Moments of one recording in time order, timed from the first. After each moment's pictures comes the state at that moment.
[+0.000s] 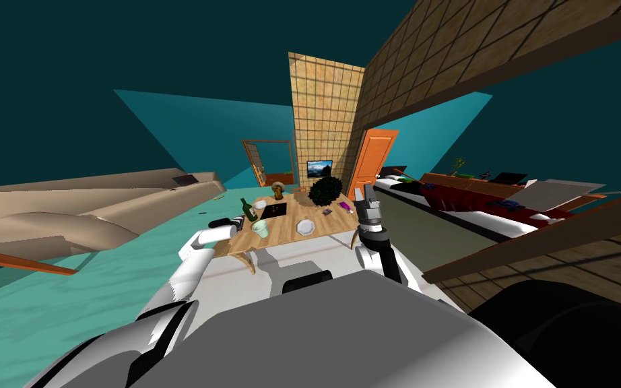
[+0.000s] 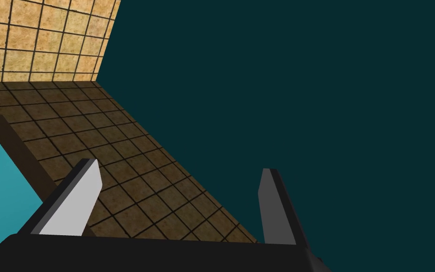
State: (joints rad) left arm -0.35 0.55 0.16 -1.22 0.27 0.72 -0.16; right arm 0.47 -0.02 -0.05 -2.34 0.12 -0.62 0.11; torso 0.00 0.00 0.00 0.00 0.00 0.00
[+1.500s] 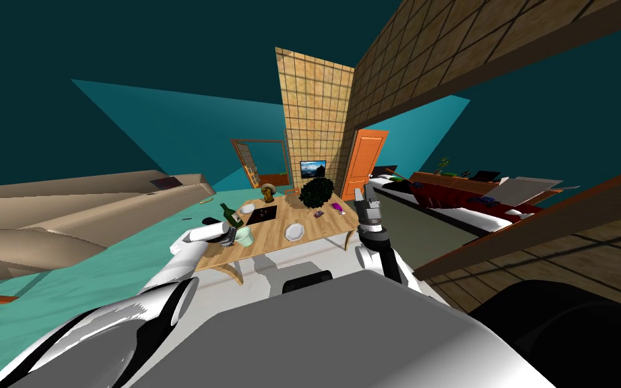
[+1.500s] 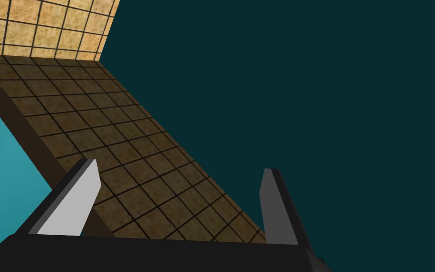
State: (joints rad) left arm -0.51 0.63 0.20 -0.87 0.35 1.04 -0.15; right arm 0.47 -0.02 -0.05 -2.34 0.12 -0.62 0.11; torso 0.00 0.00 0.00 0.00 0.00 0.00
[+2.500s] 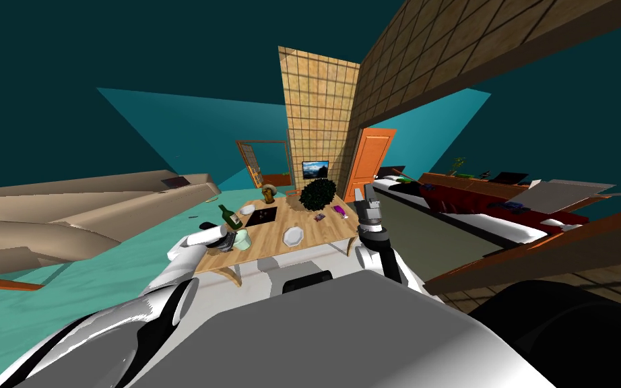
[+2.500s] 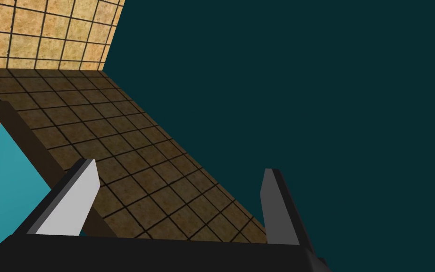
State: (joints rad) left arm -0.50 0.62 0.25 -0.81 0.36 1.03 -0.23; right arm 0.47 -0.02 -0.05 -2.34 0.12 -0.62 0.11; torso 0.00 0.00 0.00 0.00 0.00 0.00
